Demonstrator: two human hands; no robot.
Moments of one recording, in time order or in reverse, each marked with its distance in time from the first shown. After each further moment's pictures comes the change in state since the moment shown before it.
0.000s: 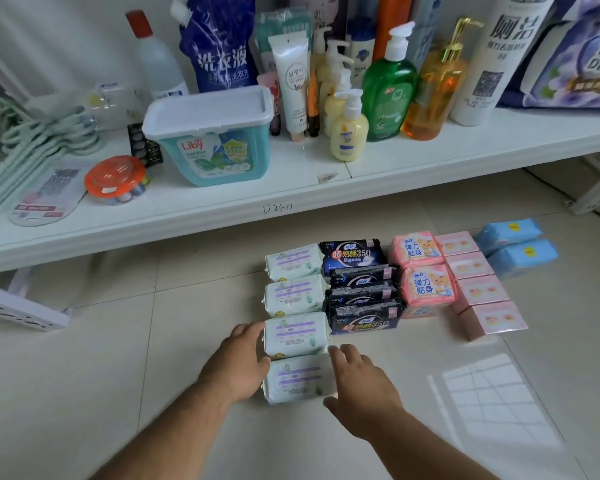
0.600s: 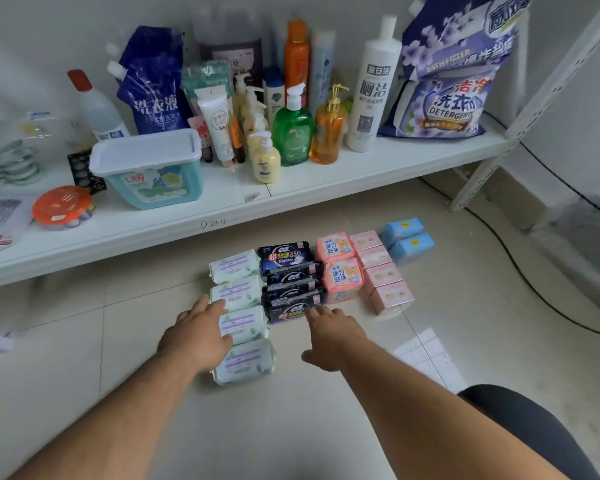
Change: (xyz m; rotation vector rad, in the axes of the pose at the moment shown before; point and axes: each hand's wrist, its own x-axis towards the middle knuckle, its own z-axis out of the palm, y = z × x) left_hand -0.067 0.098 -0.062 0.302 -0.030 0.001; right_hand -0.073 0.034 -0.108 -0.139 -0.012 0.112
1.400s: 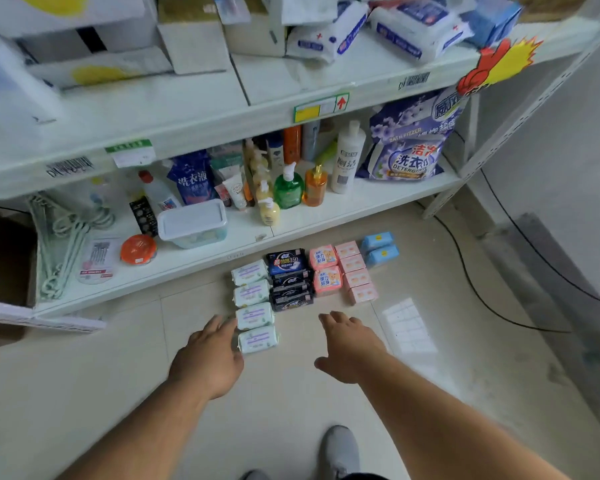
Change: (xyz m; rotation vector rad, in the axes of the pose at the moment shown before) left_hand -0.214 0.103 -0.265 0.034 -0.189 -0.021; right_hand -0.218 -0.006 -0.263 0.159 -0.178 0.043
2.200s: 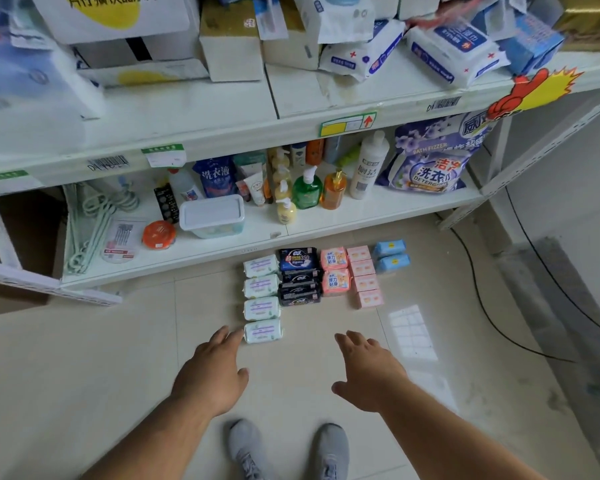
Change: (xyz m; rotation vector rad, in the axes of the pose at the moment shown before) left_hand -0.029 -0.001 0.004 -0.127 -0.030 -0.060; right_hand -0.035 0.011 -0.020 -0.099 -0.139 -0.042
